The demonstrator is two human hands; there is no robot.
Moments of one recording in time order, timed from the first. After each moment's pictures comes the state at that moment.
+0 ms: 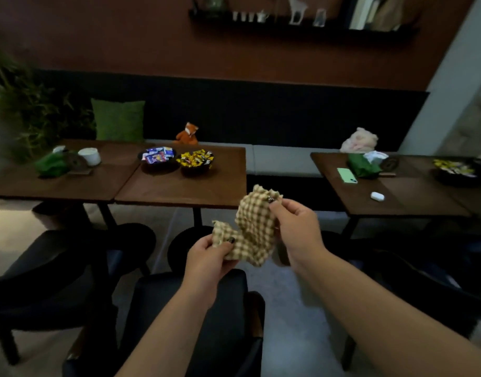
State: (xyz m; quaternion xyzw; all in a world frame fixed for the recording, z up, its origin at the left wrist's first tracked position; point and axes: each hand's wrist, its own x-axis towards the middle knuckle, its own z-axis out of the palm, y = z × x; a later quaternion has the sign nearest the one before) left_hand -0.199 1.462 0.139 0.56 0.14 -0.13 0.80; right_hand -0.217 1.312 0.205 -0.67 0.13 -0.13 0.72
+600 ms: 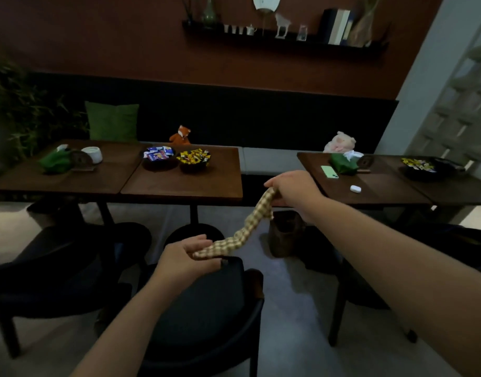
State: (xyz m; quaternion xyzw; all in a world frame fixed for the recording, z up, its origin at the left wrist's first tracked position) left_hand -0.289 1.576 0.152 0.77 -0.06 -0.11 0.62; right_hand -0.260 1.335 0.264 -0.82 0.17 -0.07 0.54
